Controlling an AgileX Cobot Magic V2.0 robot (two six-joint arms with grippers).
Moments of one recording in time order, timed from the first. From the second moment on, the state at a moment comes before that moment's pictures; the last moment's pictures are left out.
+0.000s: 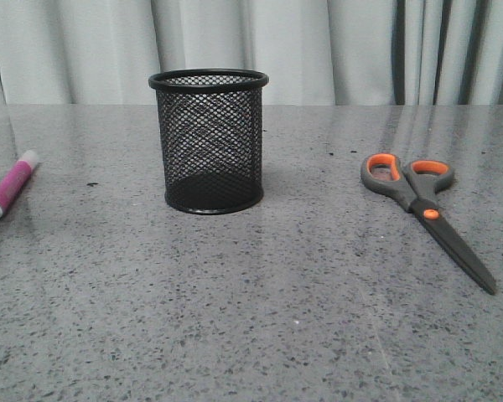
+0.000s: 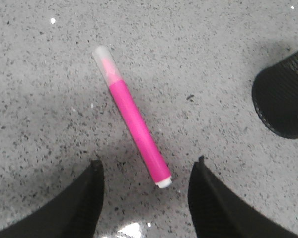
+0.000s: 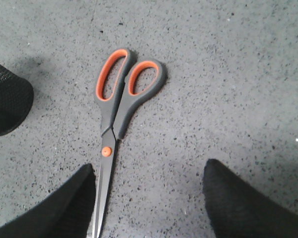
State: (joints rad) left arm -0.03 1.18 -0.92 -0.48 0.85 0.38; right arm 0.03 0.81 -0.67 0.41 0.68 -0.17
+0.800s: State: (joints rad) left arm -0.22 1.56 -1.11 -0.17 0.78 0.17; right arm 0.03 0.81 -0.67 0.41 0.63 -0.19
